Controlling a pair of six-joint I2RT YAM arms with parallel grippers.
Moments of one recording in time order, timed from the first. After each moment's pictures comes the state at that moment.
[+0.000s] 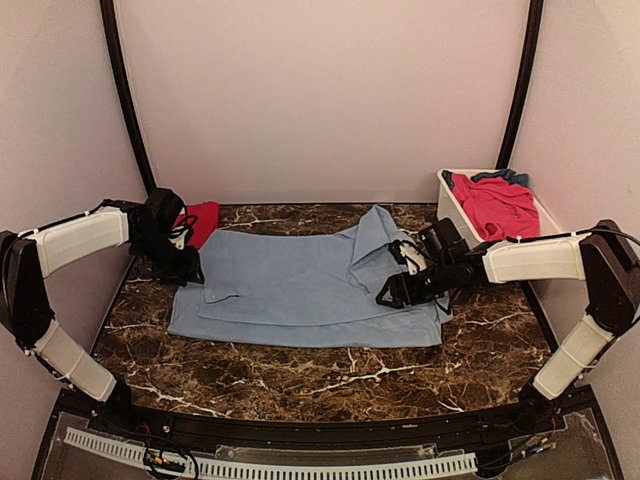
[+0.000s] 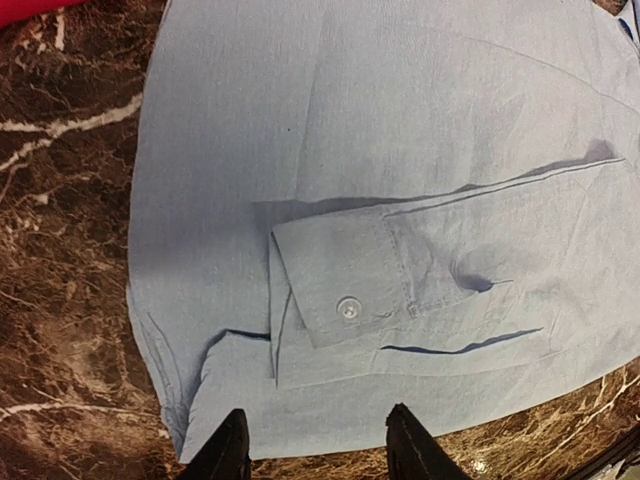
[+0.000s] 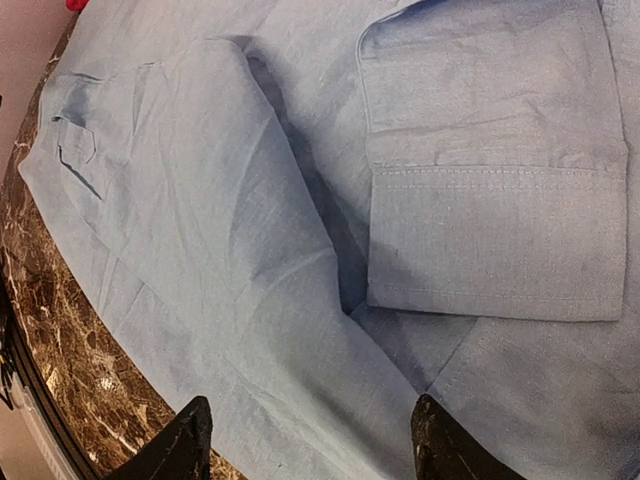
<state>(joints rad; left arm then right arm) -0.26 1.50 1.15 -0.88 0.09 -0.32 0.58 1.58 0.88 -0.22 -0.35 0.28</state>
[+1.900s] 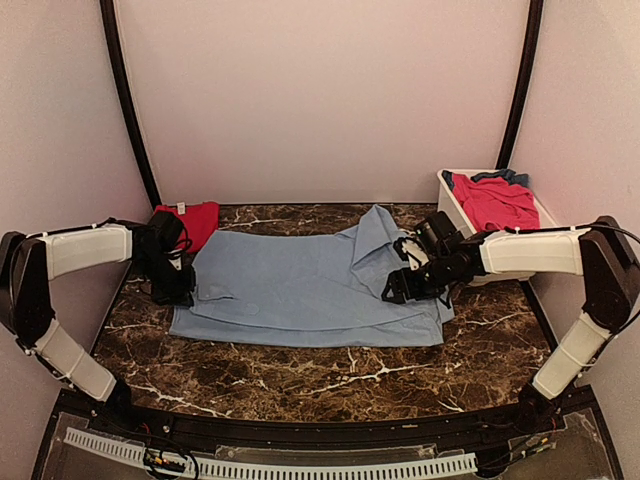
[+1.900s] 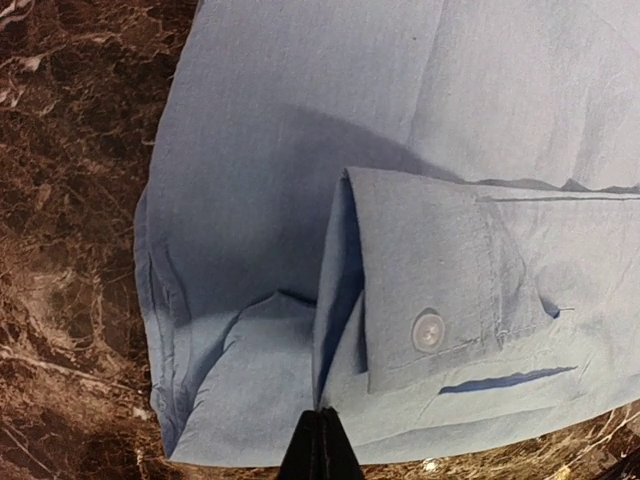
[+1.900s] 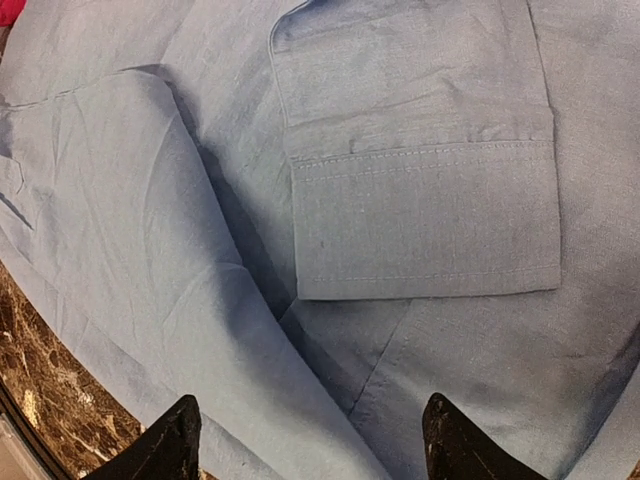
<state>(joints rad) -0.23 1.50 0.97 -0.77 0.10 -0.49 0.58 1.61 0.97 -0.38 -0.21 0.30</state>
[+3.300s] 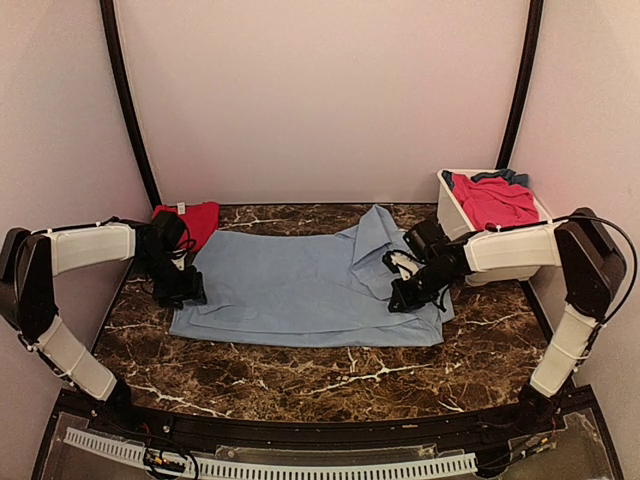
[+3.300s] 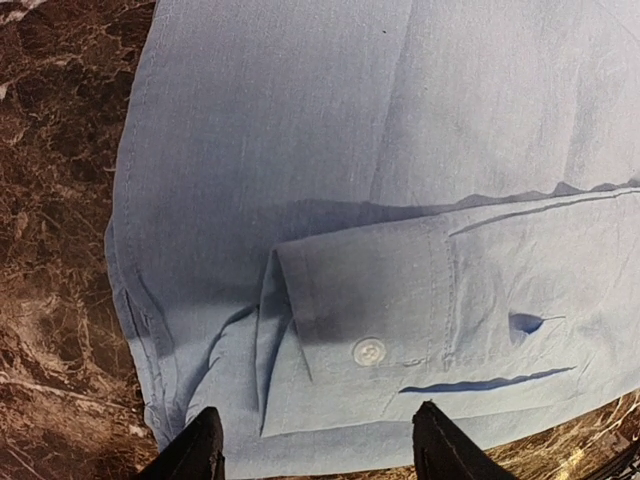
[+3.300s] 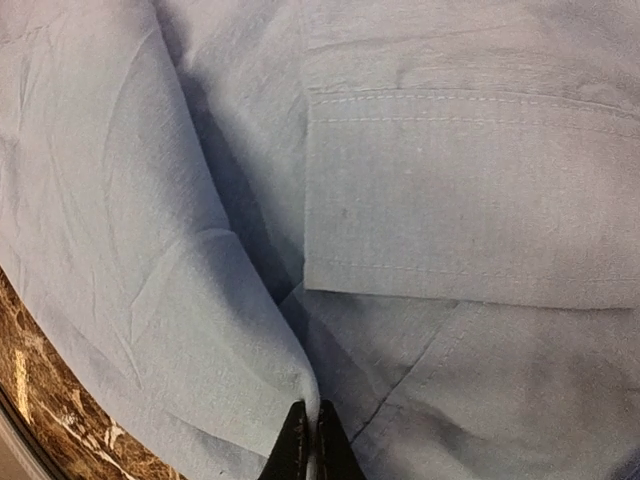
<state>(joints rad) -0.23 1.53 0.98 -0.78 0.12 -0.42 0.59 1.72 1.02 -0.44 -0.27 0.21</state>
